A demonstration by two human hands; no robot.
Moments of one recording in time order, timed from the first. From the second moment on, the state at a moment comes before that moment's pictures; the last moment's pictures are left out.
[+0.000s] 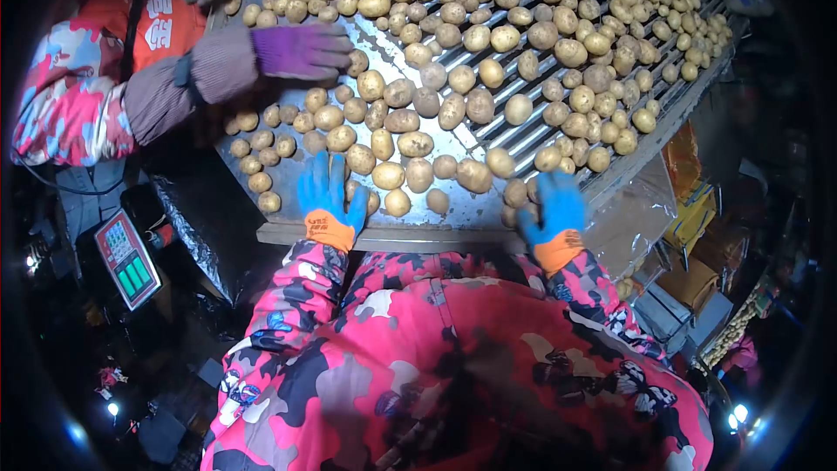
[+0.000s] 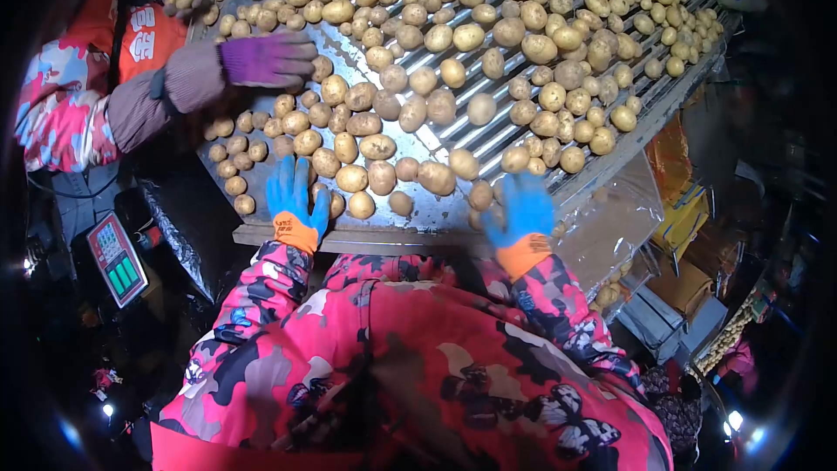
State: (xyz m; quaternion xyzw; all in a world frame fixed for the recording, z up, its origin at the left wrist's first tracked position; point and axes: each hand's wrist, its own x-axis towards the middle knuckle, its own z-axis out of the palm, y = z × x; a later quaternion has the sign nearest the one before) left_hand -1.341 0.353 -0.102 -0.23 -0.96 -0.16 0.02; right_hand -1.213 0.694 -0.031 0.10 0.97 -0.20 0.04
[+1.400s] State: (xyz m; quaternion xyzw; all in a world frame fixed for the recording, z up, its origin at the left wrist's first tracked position) left_hand -1.342 0.350 -0.095 -0.34 -0.89 -0.29 0.06; right_hand -1.232 0.595 -0.013 0.26 0.14 -0.96 -0.04
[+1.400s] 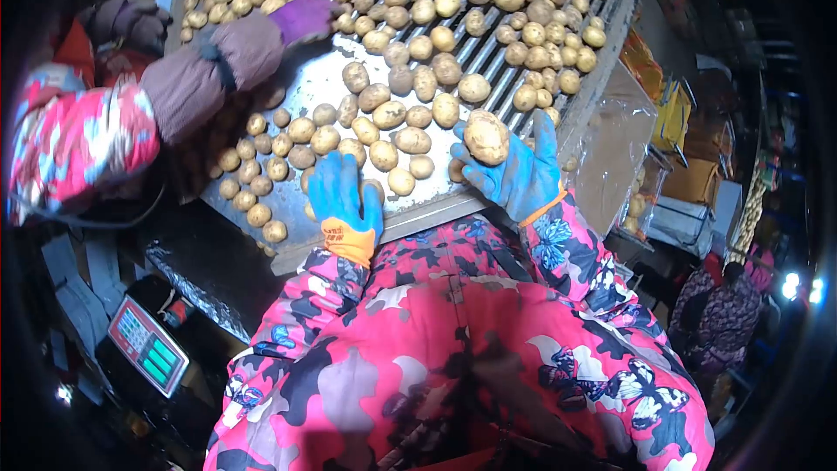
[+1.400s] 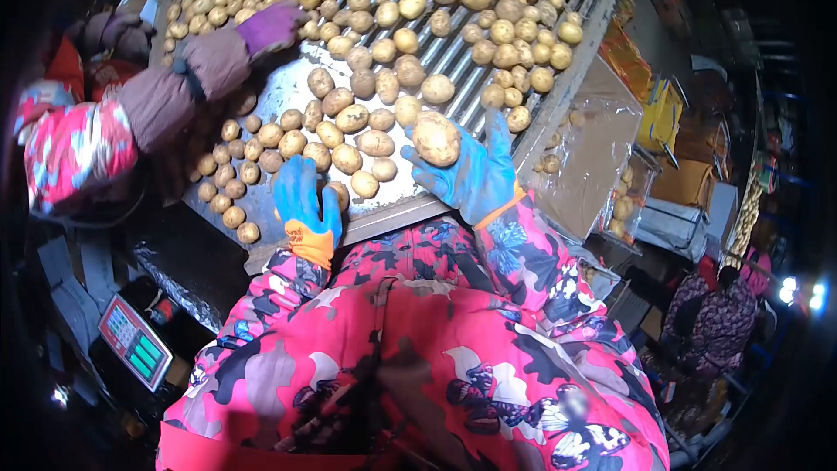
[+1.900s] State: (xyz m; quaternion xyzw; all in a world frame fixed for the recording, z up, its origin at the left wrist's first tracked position) left_hand -1.307 0.464 -0.024 -0.49 -0.72 -0.48 -0.04; right_hand -1.185 0.621 -0.019 0.22 0.15 -0.96 -0.03
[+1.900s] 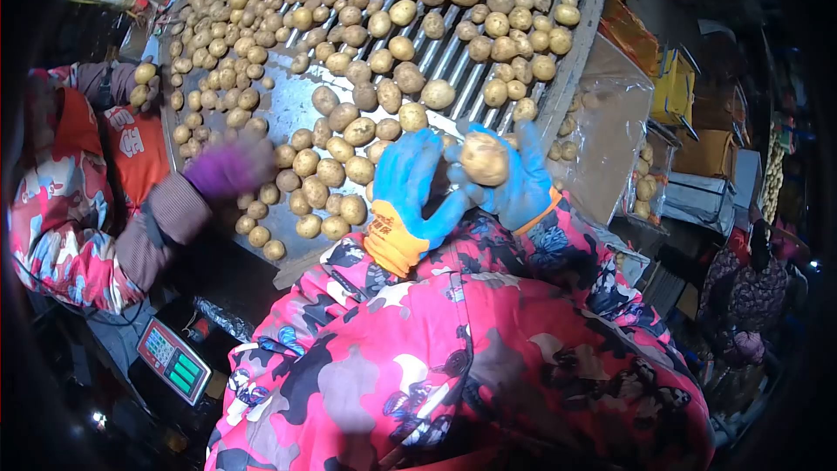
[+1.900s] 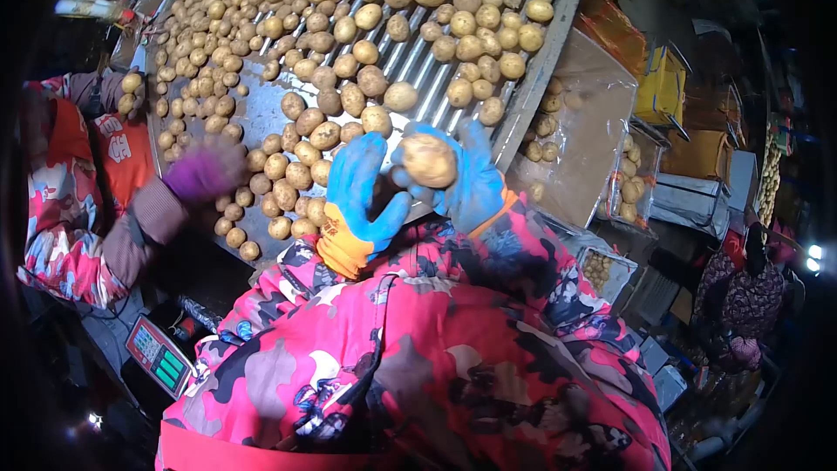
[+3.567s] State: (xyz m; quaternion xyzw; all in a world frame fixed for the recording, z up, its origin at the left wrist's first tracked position) left_hand -1.318 0.319 -0.125 -0.19 -0.79 -0.44 -0.39; right_hand -1.173 0.656 0.003 0.32 0.36 -0.86 -0.17
